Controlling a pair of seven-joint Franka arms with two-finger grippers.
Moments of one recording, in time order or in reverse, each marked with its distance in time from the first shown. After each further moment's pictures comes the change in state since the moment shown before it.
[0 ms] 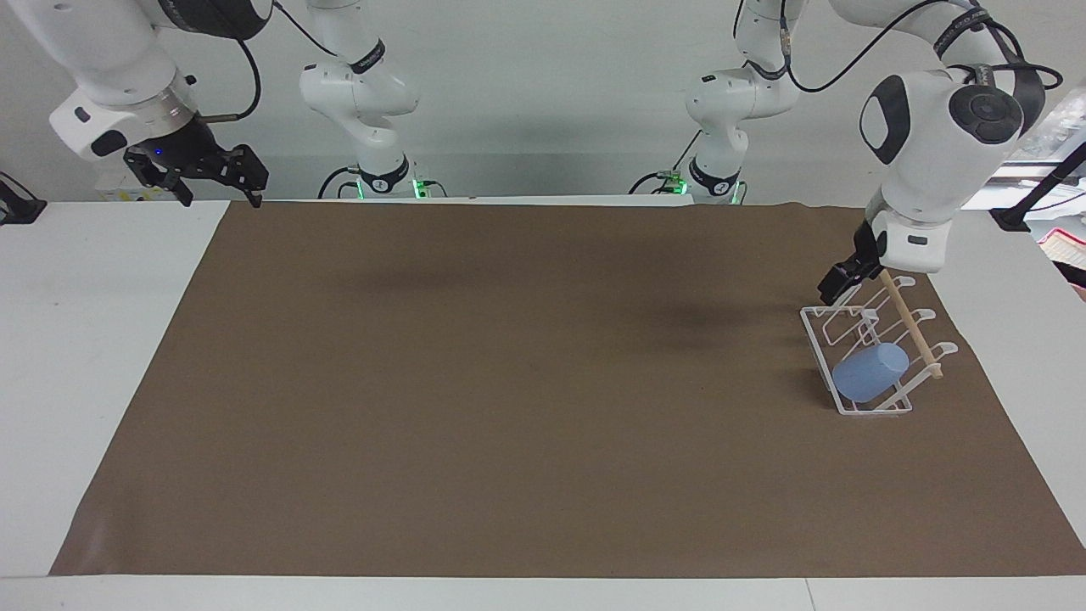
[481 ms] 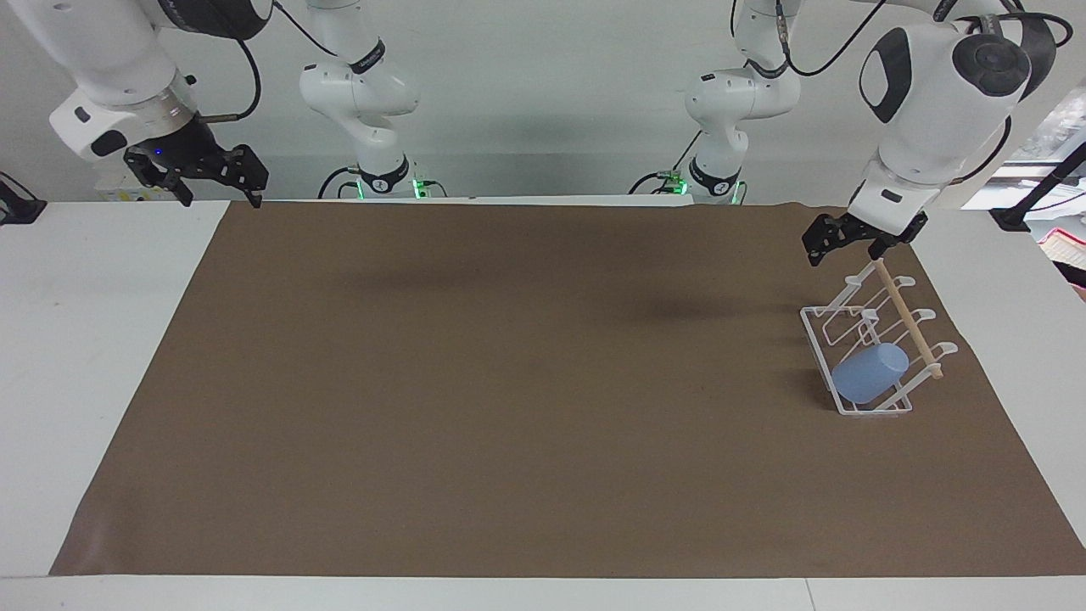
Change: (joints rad) left arm -0.011 -0.056 0.012 0.064 -0.036 -0.124 0.307; right arm 0.000 0.000 0.000 0.000 0.000 0.000 0.000
